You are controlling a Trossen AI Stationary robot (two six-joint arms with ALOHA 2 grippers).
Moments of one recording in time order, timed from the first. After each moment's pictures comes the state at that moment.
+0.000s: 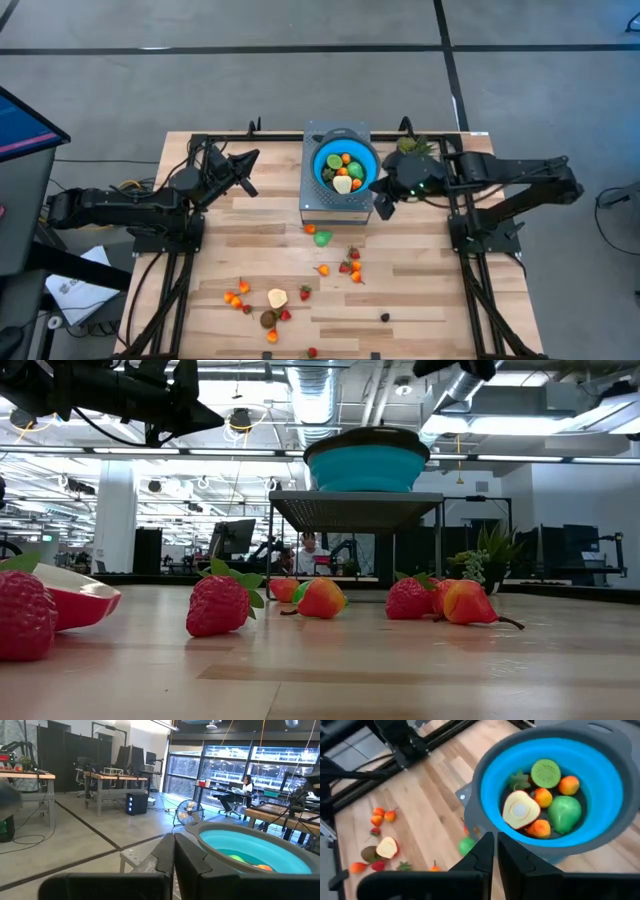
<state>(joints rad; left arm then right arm) 0.20 0.76 0.32 0.59 -0.57 -0.06 0.09 1.25 1.39 -0.90 0.36 0.61</state>
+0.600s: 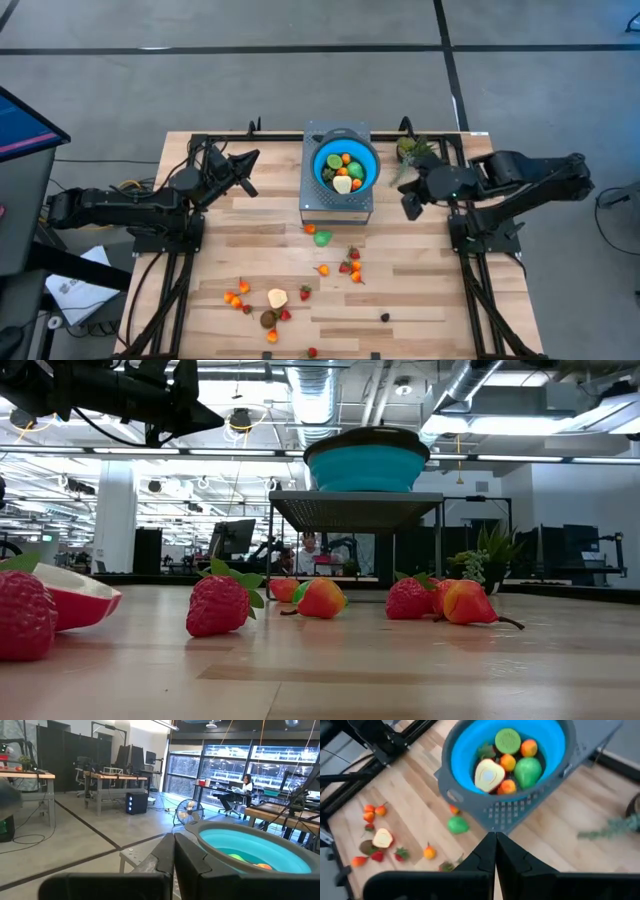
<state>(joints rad) 0.20 0.76 0.32 0.59 -0.57 -0.06 0.21 1.11 1.39 -1.16 0.45 0.90</state>
